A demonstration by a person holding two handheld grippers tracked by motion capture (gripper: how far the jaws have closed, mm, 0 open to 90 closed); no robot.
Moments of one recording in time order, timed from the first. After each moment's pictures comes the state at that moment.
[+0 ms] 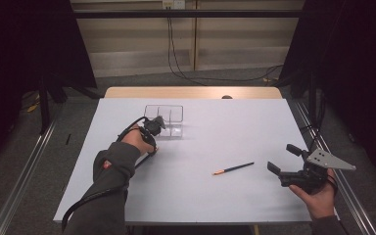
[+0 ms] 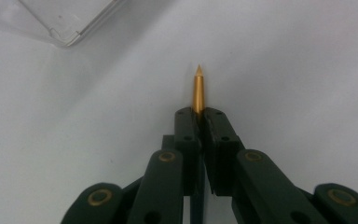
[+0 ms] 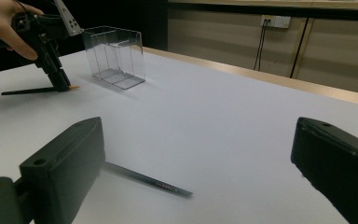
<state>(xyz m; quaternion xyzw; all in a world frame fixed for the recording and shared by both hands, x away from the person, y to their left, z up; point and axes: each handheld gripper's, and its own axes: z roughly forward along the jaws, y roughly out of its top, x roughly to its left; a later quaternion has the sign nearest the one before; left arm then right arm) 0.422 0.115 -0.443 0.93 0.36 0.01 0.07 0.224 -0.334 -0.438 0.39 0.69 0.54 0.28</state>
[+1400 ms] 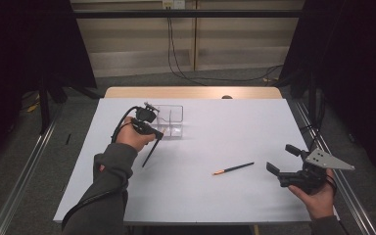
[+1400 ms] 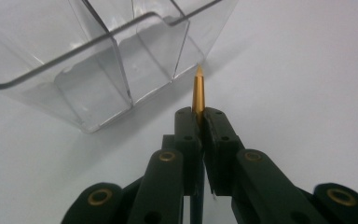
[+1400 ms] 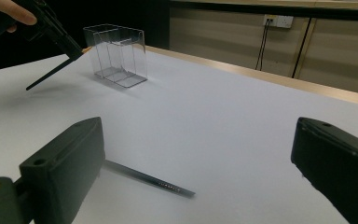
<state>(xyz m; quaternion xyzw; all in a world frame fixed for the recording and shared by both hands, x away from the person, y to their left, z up) 0.416 0.128 -0.401 0.87 0.40 0.04 0.29 0.224 -0.332 -0.438 0.39 0.69 0.54 0.28</state>
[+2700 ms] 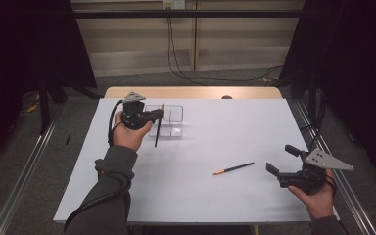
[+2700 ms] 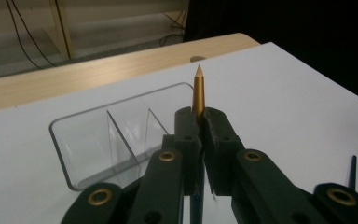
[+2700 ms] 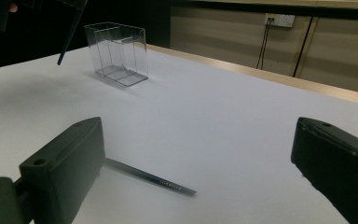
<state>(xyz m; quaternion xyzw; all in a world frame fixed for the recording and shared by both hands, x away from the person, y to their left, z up) 0.401 0.144 -0.371 0.76 0.40 0.14 0.50 0.224 -0.331 -0.439 0.38 0.70 0.54 0.28</state>
